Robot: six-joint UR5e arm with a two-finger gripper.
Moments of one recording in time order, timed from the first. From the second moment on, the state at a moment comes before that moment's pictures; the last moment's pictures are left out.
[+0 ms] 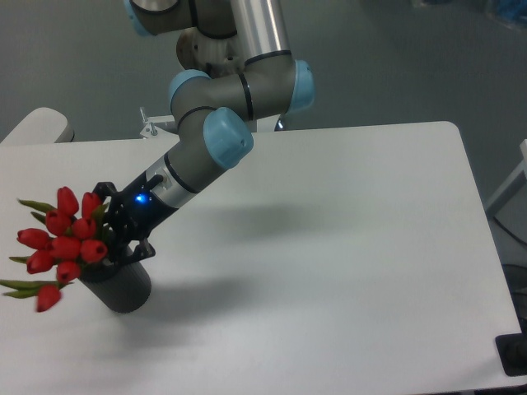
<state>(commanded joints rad) 2.27 -1.88 -1.83 -0.75 0.58 1.00</state>
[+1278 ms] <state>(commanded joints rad) 2.33 -1.79 -1.77 -0.75 0.49 0.91</state>
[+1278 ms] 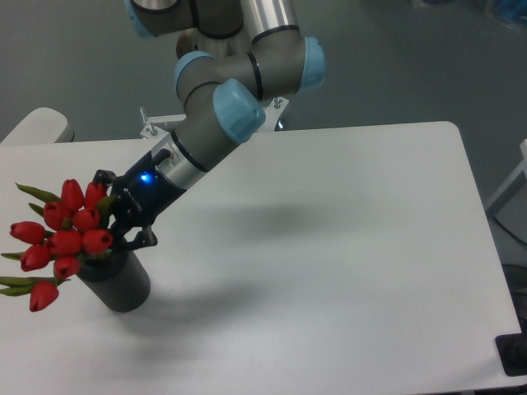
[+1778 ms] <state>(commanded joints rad) 2.34 -1.77 -1.68 -0.75 0.46 0.81</state>
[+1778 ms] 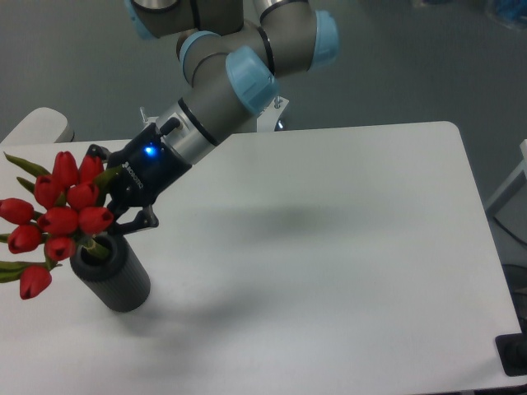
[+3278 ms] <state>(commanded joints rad) 2.68 -1.95 -1.47 -0.76 0.37 0.88</state>
